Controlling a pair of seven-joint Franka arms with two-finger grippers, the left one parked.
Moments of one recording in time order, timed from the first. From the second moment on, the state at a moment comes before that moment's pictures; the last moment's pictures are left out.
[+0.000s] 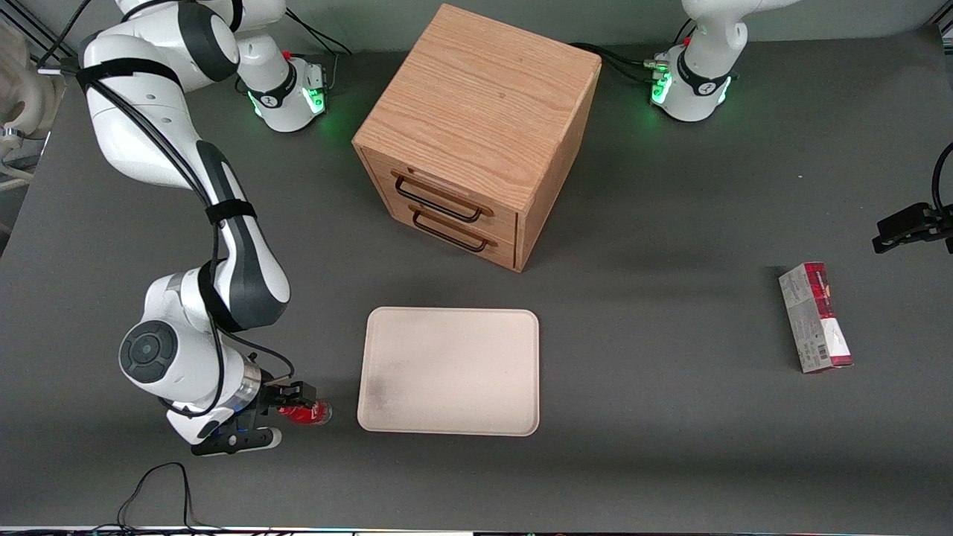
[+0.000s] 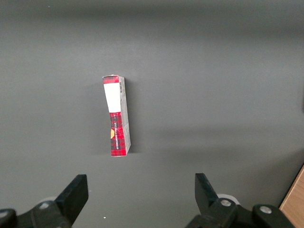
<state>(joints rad) 0.14 0.84 0.09 -1.10 -0.05 2.07 0.11</state>
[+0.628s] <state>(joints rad) 0.14 0.85 0.09 -1.10 -0.06 2.07 0.19</state>
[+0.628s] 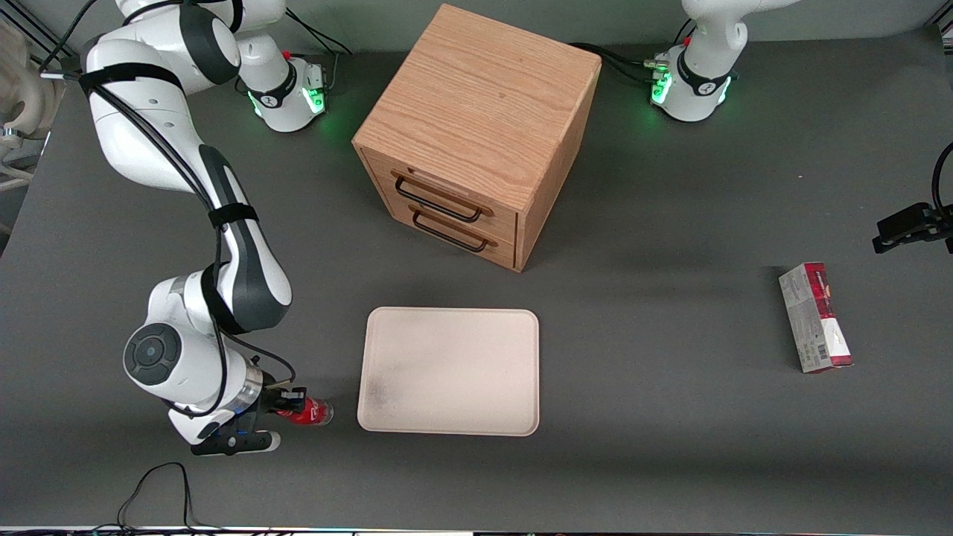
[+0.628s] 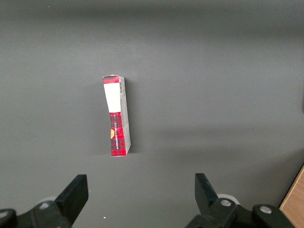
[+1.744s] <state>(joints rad) 0.24 0.66 0.23 -1.06 -0.20 1.87 0.61</state>
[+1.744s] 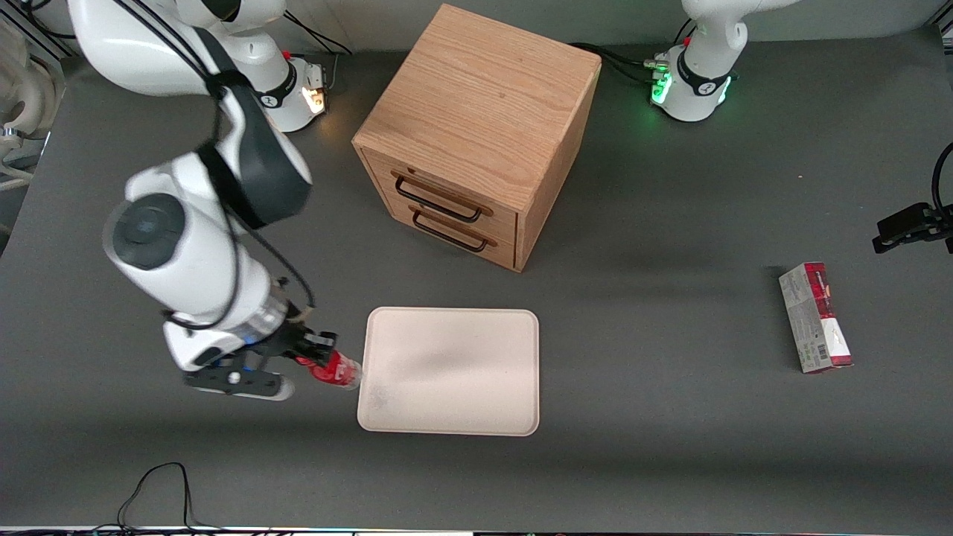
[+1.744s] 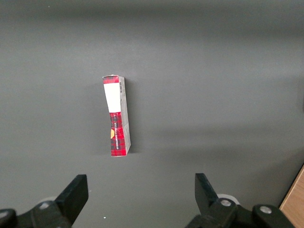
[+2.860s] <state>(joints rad) 0.22 0.82 0.23 -1.16 -0.22 2.15 0.62</state>
